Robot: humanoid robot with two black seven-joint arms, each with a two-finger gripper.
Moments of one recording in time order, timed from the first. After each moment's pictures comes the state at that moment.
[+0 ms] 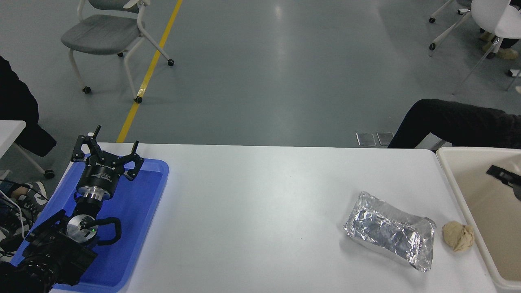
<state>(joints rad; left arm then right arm) -0.64 0.20 -0.89 -0.20 -0.21 -0.79 -0.32 0.95 -0.53 -0.66 0.17 -0.40 0.21 0.05</state>
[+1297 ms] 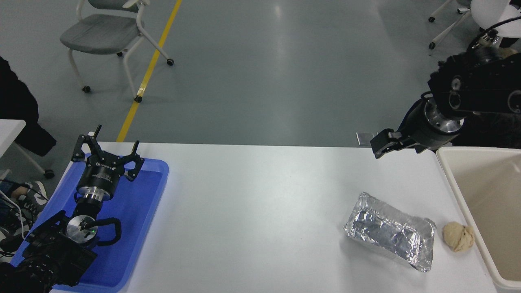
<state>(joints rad) -0.63 0.20 -0.89 -0.20 -0.21 -0.79 -0.32 2.16 -0.31 -1.25 1.40 -0.31 0.63 0.02</state>
